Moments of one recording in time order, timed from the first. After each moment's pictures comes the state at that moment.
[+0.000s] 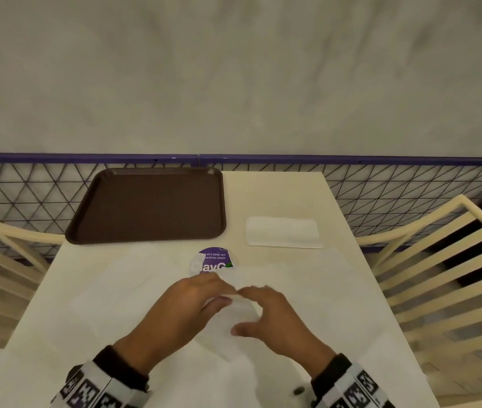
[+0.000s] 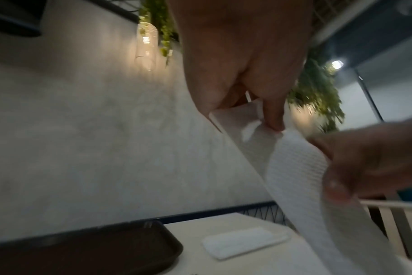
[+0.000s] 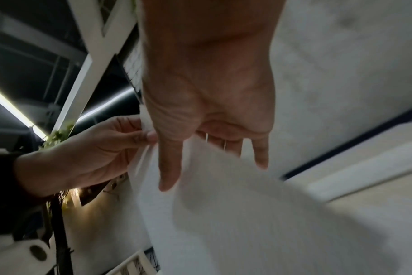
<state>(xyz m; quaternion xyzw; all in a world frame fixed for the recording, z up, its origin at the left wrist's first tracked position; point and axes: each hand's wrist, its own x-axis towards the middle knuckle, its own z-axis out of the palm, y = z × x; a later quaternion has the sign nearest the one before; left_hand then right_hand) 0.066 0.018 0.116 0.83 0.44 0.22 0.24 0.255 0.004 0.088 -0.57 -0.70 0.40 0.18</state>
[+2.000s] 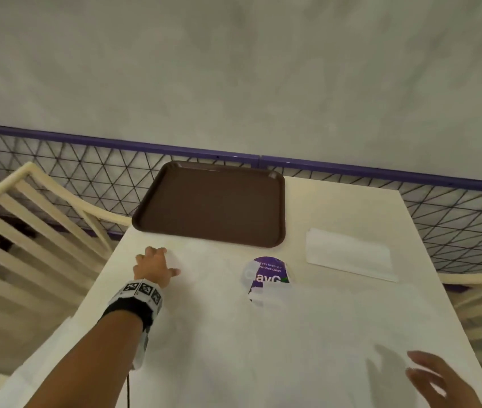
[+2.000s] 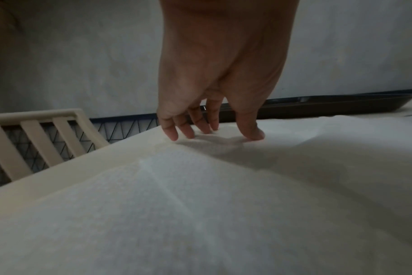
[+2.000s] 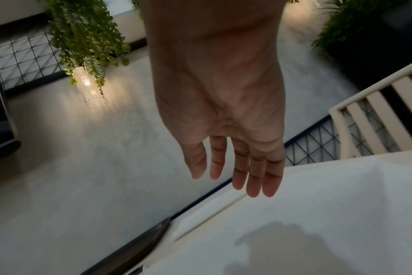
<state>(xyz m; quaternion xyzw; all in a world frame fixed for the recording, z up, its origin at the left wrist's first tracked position) -0.097 0.131 -0.010 0.50 0.84 0.01 0.20 0.382 -0.019 0.041 -0.73 -0.43 0.42 0.33</state>
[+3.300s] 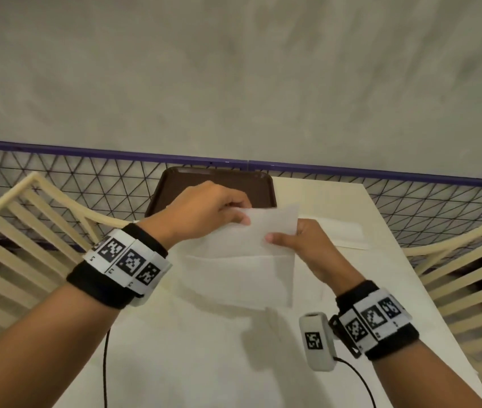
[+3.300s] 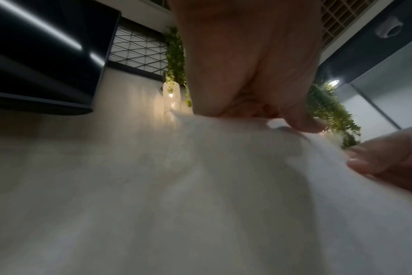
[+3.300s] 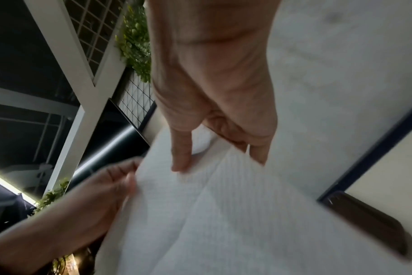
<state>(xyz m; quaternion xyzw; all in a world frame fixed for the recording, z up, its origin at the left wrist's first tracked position) -0.053 0.033 0.230 0.84 0.49 0.16 0.18 0.157 0.017 0.174 -0.54 -0.55 0.51 0.38</state>
